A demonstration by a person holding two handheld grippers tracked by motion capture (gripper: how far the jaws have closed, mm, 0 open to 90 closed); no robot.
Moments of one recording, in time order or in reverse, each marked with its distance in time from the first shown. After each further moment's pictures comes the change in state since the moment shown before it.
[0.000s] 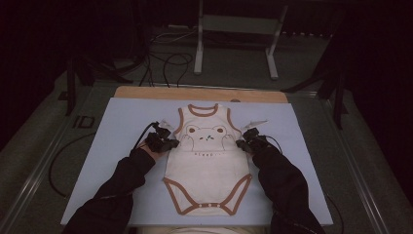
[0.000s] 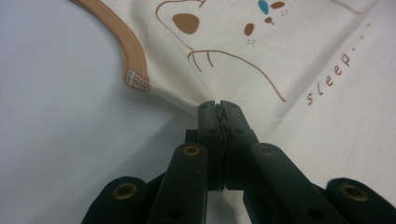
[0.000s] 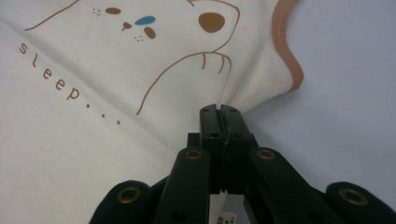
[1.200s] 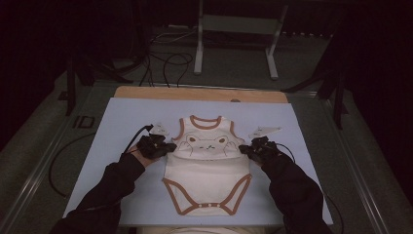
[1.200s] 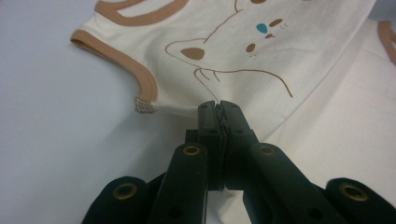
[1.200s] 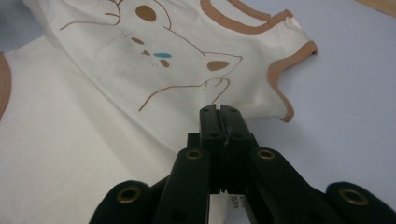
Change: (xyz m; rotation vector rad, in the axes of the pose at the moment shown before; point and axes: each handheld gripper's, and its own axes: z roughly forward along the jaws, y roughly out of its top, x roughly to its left) left arm -0.025 -0.006 -0.052 -0.044 -0.047 0.113; right arm 0.029 -0.010 -0.064 -0.096 0.069 -0.074
